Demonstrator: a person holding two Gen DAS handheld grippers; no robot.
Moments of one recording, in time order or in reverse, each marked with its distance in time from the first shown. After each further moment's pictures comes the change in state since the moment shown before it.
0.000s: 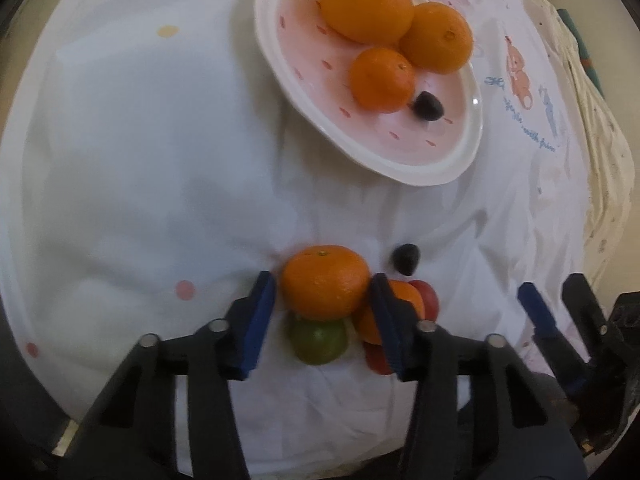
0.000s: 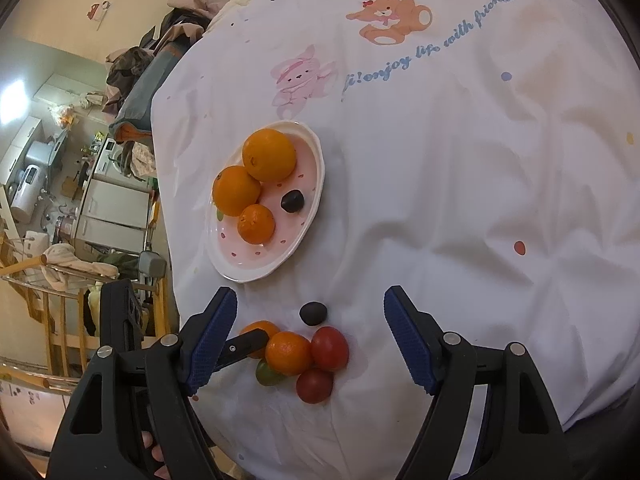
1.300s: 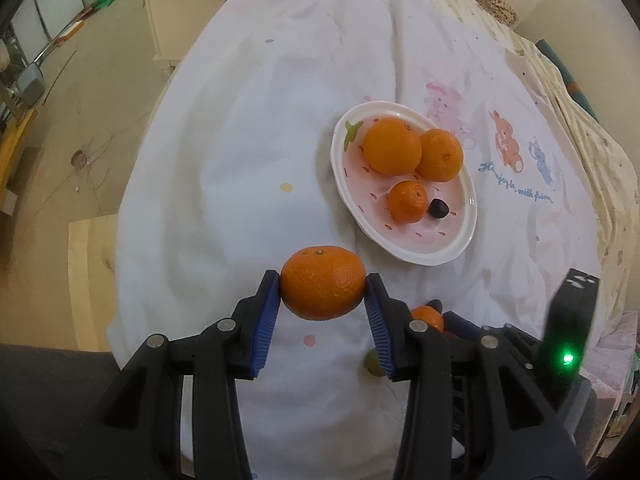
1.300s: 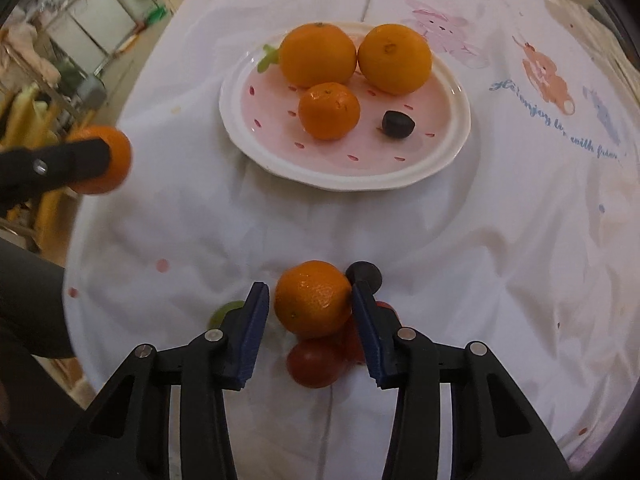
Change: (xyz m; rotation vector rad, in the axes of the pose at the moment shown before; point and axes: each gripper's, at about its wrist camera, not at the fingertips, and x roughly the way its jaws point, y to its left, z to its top) left arm -0.099 0.029 0.000 0.089 -0.334 0.122; right arm 0.104 0.106 -0.056 -0.619 0.238 -0.390
